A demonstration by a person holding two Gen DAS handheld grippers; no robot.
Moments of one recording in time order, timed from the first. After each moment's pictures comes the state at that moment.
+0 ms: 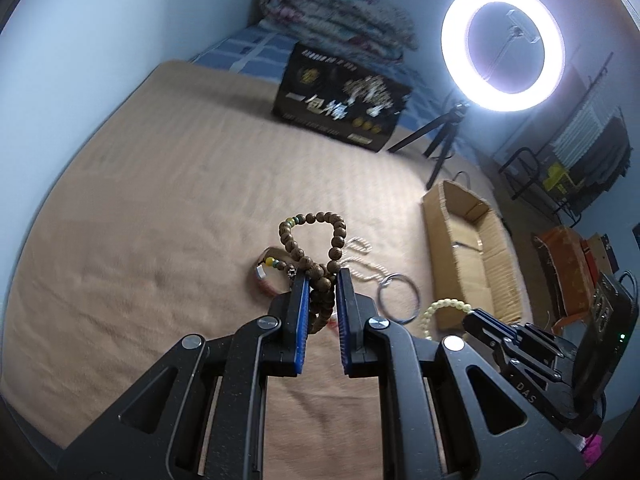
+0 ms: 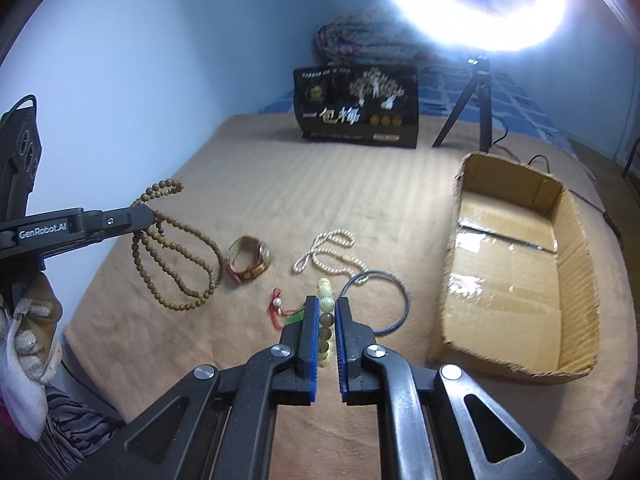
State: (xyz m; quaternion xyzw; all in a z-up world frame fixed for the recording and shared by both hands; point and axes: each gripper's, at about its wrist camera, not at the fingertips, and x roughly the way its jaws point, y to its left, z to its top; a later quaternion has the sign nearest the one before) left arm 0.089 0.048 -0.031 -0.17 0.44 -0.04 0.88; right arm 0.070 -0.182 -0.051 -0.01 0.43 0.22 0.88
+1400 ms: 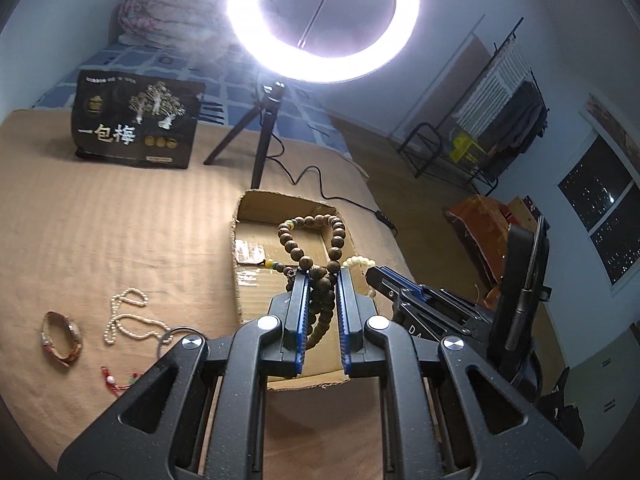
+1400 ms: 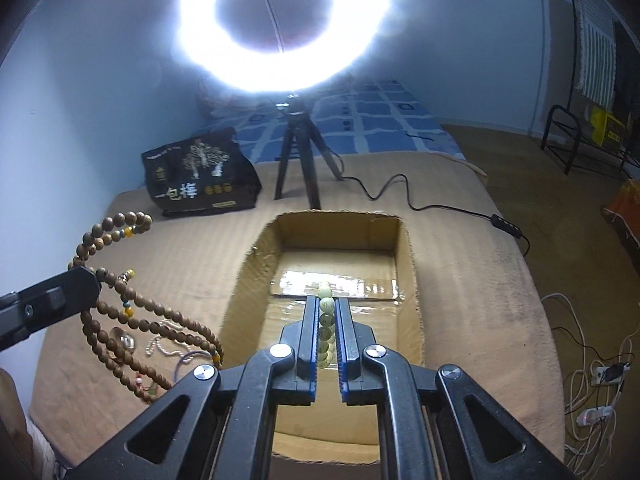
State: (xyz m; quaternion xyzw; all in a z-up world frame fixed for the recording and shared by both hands) left arm 0.159 -0.146 0.004 -0.17 0.41 -0.22 0.87; right arm 0.152 -0.335 -0.023 0.04 0.41 0.06 0.91
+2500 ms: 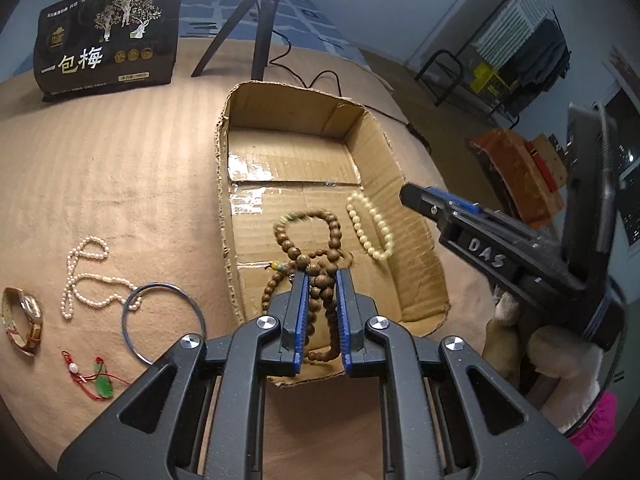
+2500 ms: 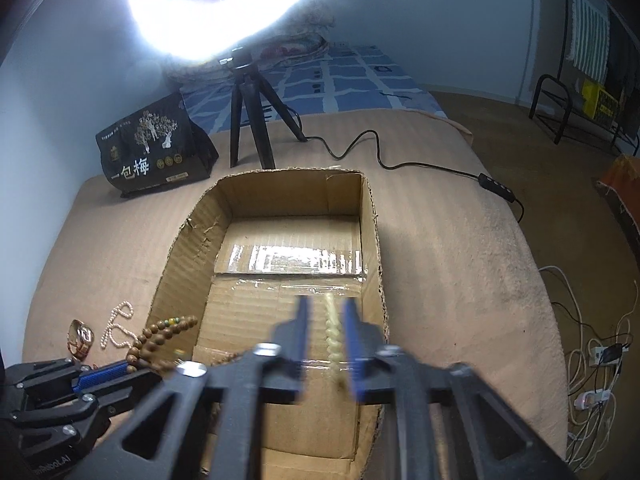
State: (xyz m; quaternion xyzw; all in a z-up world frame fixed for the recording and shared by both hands) left arm 0.179 -0.190 -0.087 -0.10 0.52 -0.22 0.82; right arm 0.179 -0.365 -0.069 0.05 0.45 0.03 0.89
